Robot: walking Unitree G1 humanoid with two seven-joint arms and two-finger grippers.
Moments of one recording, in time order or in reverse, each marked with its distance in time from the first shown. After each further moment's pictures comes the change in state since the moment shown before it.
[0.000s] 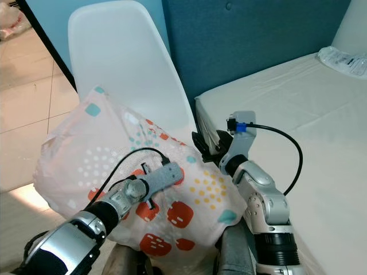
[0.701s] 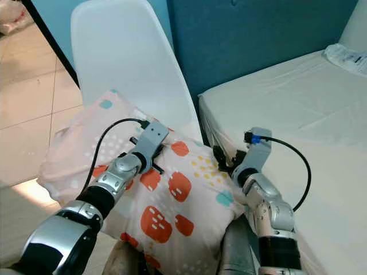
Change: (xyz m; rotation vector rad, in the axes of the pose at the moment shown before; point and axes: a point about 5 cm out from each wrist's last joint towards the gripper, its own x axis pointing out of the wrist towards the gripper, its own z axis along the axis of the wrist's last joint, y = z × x) left arm -0.011 0.051 0.036 -0.261 -0.226 0.201; right arm -0.012 -0.034 -0.044 0.194 0.138 -0.230
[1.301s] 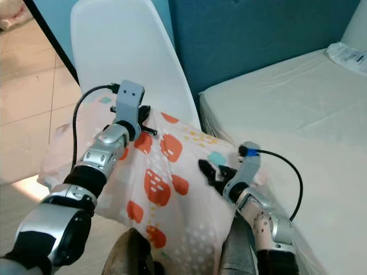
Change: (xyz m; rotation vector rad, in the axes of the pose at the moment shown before) left arm -0.003 0.050 0.059 -0.173 -0.228 0.177; right arm -0.011 0.014 -0.032 -0.014 0.170 0.185
